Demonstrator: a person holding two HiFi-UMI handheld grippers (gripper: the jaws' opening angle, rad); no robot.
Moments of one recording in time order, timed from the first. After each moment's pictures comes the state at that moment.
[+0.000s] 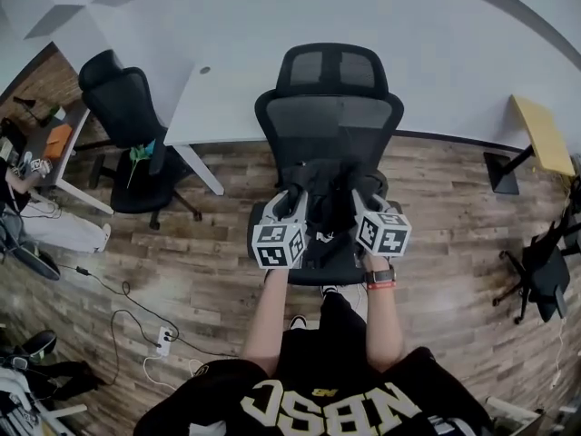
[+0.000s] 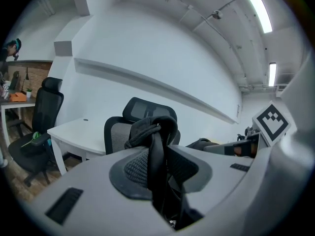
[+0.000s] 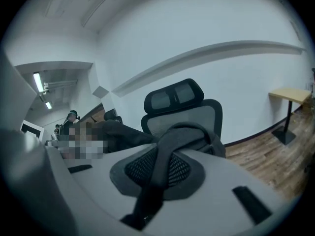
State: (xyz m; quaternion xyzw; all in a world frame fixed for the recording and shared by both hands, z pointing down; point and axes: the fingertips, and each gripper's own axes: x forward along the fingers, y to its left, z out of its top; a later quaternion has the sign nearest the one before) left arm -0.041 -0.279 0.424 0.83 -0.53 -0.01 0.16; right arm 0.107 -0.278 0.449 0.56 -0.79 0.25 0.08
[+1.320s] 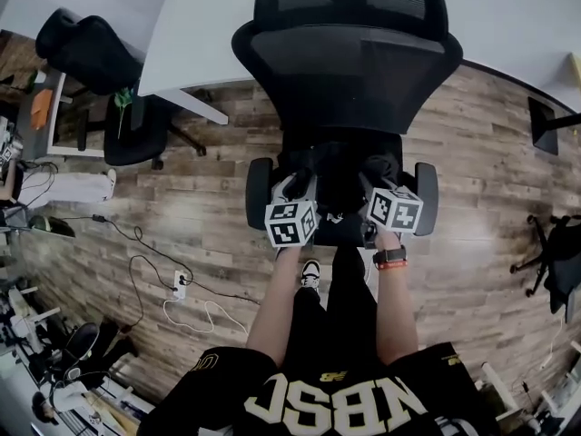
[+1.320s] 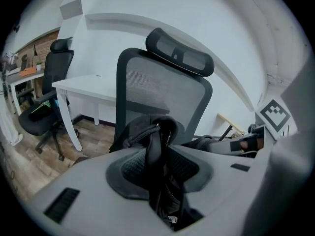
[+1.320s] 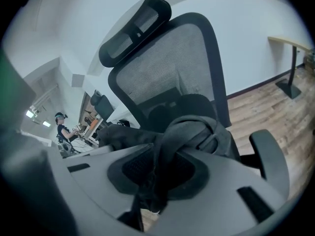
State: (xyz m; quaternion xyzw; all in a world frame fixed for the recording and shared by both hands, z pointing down) left arm -0.033 -0.336 0.646 0.76 -0.56 0.12 0.32; right arm 0.114 -0.330 0.670 0.49 -0.73 0.45 0.16
